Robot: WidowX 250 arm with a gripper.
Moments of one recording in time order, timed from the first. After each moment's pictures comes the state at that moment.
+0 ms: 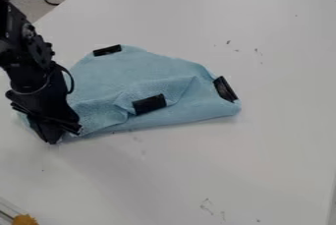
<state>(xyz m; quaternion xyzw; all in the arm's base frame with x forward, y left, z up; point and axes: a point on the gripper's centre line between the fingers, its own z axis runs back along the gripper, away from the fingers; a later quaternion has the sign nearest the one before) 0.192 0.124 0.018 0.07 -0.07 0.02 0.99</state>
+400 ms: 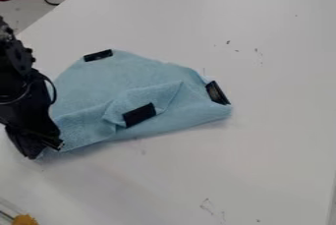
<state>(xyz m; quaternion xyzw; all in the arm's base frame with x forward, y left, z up) 0.156 0.120 0.029 0.07 -0.04 0.02 1.00</state>
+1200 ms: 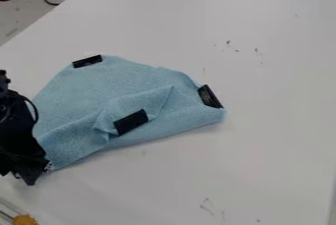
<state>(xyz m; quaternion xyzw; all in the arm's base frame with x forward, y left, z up) 0.131 0.122 0.020 0.05 -0.04 0.05 1.00</state>
